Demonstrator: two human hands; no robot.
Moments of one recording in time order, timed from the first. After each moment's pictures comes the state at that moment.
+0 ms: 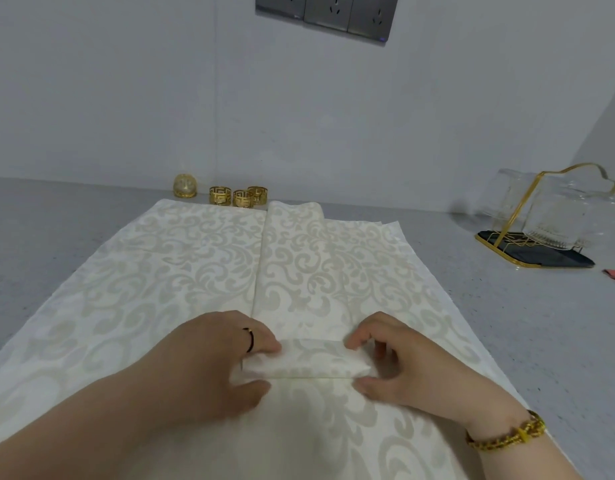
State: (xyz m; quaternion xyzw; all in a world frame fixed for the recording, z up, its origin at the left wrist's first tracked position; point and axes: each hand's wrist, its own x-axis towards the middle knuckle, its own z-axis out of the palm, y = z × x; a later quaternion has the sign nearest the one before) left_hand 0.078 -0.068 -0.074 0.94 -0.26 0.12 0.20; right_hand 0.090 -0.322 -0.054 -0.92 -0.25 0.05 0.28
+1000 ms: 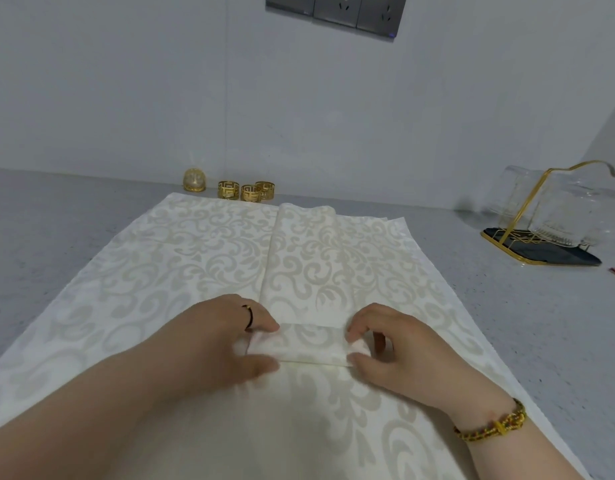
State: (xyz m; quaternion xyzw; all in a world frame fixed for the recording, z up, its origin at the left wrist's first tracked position) left_hand 0.081 -0.063 -0.071 0.94 -0.23 0.05 0.23; right_hand 0.084 -0.308 -0.059 -0.92 -0.28 -0.05 0.26
